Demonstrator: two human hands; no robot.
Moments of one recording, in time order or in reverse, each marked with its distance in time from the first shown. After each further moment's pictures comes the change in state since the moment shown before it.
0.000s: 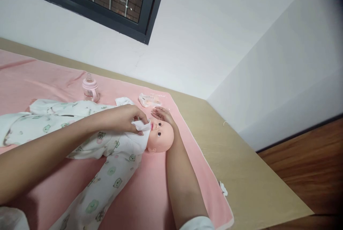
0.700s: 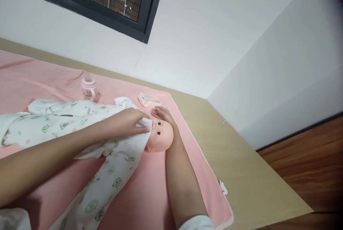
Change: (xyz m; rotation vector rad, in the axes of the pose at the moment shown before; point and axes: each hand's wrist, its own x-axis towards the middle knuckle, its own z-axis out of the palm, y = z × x) left_hand 0.002 0.013 0.018 0.085 0.135 -0.037; right_hand -0.002 -0.003 0.004 -0.002 0.006 0.025
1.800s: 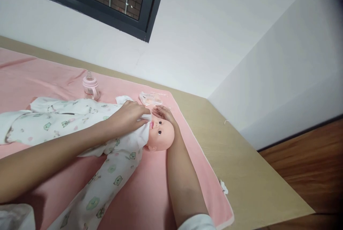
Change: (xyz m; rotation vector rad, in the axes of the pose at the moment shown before) left_hand 0.013 -0.016 0.012 0.282 0.214 0.087; right_hand 0.013 0.006 -0.013 -0.038 -0.059 0.001
